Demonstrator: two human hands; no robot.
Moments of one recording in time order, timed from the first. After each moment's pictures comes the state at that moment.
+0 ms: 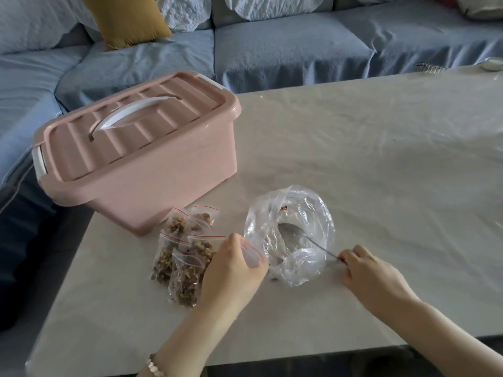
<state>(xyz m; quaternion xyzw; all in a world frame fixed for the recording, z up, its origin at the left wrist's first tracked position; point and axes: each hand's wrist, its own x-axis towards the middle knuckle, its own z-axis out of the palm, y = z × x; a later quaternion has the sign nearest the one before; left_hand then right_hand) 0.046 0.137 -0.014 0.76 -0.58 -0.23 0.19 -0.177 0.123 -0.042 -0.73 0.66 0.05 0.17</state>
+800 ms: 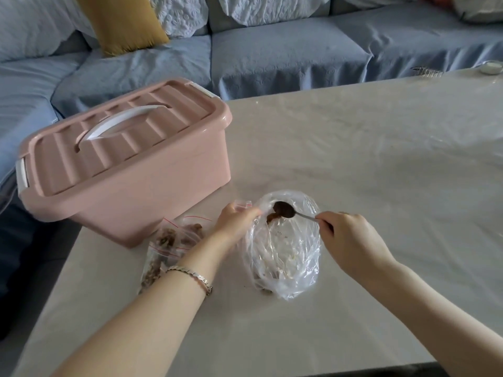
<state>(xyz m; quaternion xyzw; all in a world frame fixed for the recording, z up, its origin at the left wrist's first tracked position) 0.034 0.032 -0.016 0.72 -0.38 -0.48 0.32 -0.154 0.071 0.002 -0.71 0.66 -0.18 0.16</state>
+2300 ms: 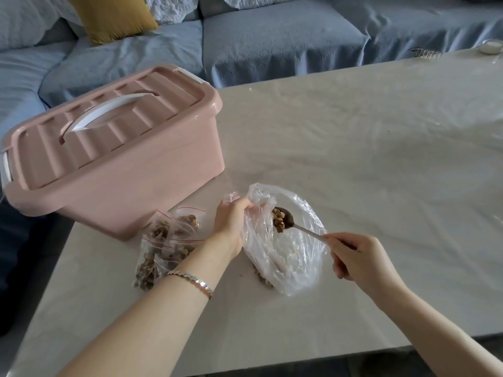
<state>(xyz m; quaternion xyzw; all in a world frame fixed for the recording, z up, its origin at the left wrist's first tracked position) 0.024 0.038 -0.033 0.66 -0.23 -0.57 0.43 -0.170 0.112 -0.021 -0.47 0.66 -0.33 0.48</state>
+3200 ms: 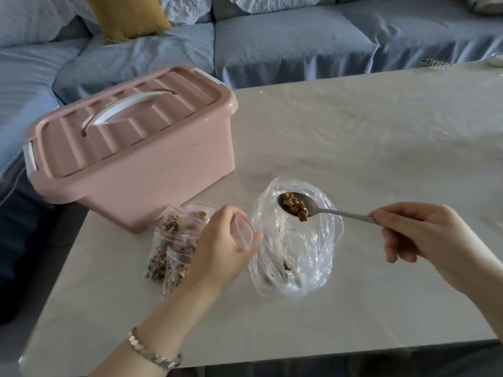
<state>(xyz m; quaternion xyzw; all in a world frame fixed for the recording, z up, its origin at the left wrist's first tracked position) 0.055 0.114 0.001 0.64 -0.66 -0.18 0.35 -0.206 0.104 0.053 -0.48 0.63 -0.37 0.49</state>
